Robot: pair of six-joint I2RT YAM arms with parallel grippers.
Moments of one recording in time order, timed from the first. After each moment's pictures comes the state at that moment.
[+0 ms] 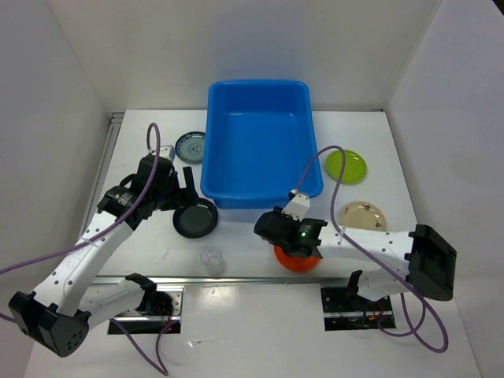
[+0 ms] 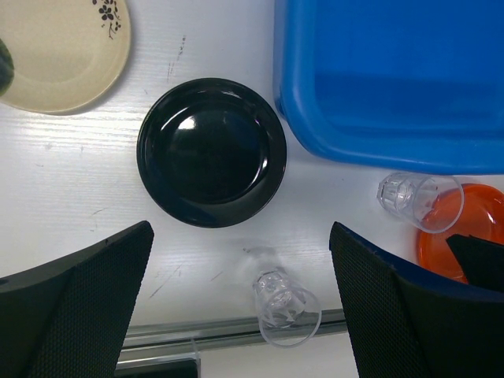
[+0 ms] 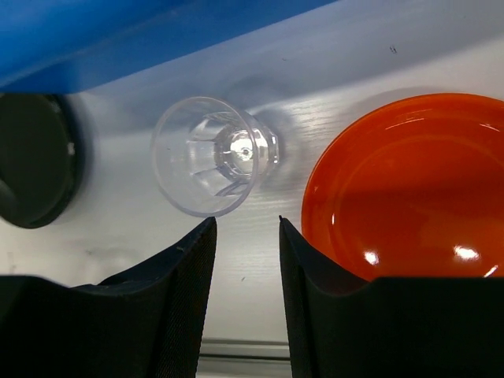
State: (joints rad) left arm -0.41 1.02 1.06 -0.85 -0.15 -0.50; right arm 1.14 1.33 0.80 -0.55 0.64 1.32
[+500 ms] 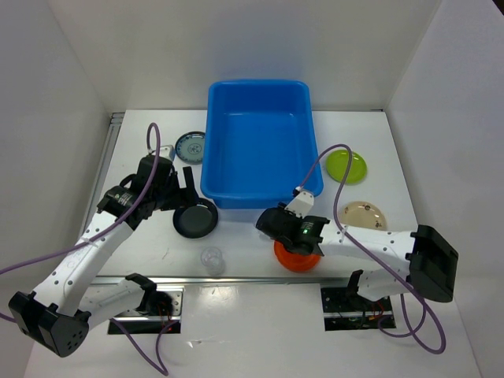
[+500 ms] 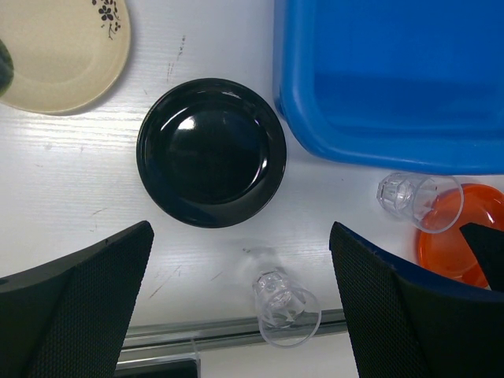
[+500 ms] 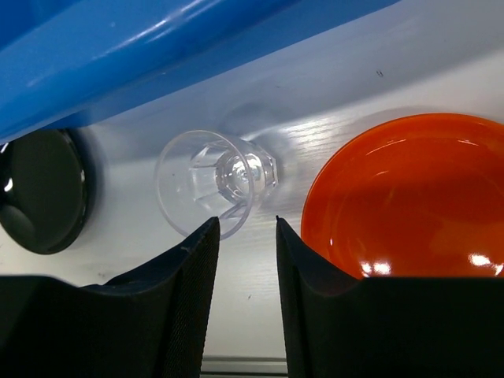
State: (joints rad) left arm -0.41 1.02 1.06 -0.85 -0.15 -0.50; right arm 1.10 1.28 0.80 -0.55 0.66 1.34
